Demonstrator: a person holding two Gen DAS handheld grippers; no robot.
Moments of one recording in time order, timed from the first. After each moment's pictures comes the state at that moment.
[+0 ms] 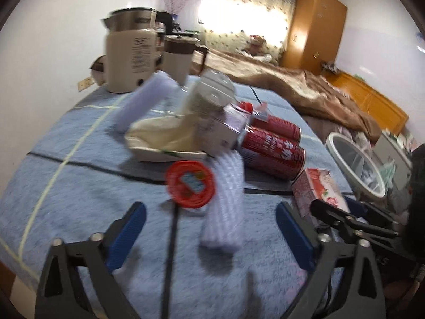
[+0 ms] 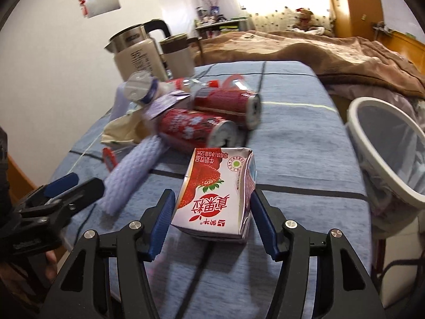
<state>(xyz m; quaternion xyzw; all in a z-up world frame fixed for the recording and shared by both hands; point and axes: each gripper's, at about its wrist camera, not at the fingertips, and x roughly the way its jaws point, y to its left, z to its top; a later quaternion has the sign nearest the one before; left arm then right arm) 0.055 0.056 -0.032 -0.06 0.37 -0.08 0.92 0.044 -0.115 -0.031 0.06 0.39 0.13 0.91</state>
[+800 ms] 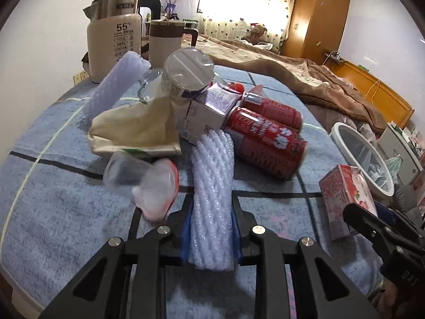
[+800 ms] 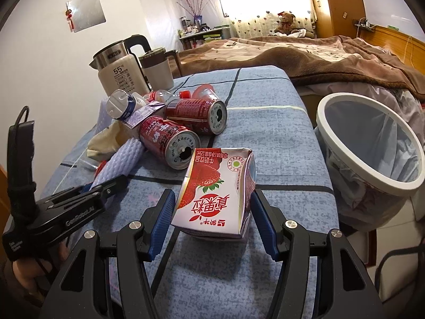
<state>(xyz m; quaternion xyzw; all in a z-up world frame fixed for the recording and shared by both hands) 0.064 0.030 -0.045 -0.06 0.39 -0.08 0.92 0.028 -0.143 -0.026 0.08 0.37 0.10 0.92</state>
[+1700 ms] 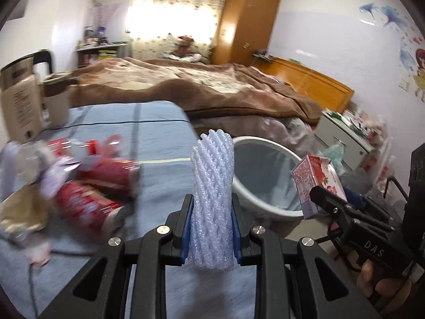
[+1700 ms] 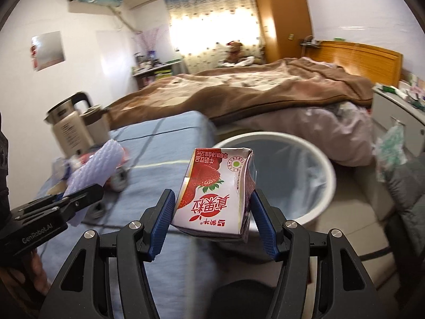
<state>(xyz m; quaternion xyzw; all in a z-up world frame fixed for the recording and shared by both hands) 0.092 -0.121 0.019 -0.03 0.34 -0.25 0.90 0.010 -0.295 0.029 0.09 0.30 -0.04 0.95</state>
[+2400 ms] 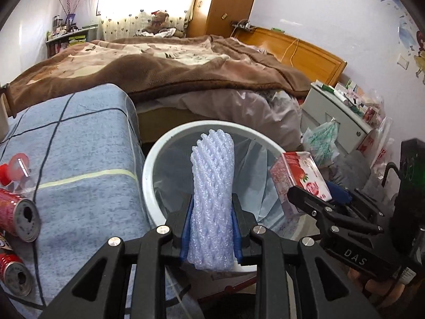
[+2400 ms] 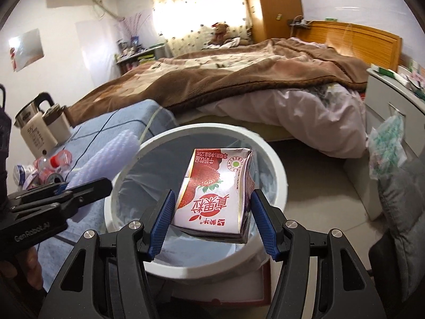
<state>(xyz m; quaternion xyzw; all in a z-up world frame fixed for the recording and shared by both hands) 0.135 -0.244 -0.009 0.01 0.40 -0.29 0.87 0.072 -0.396 -0.012 0.09 0.35 -0.04 0.93</state>
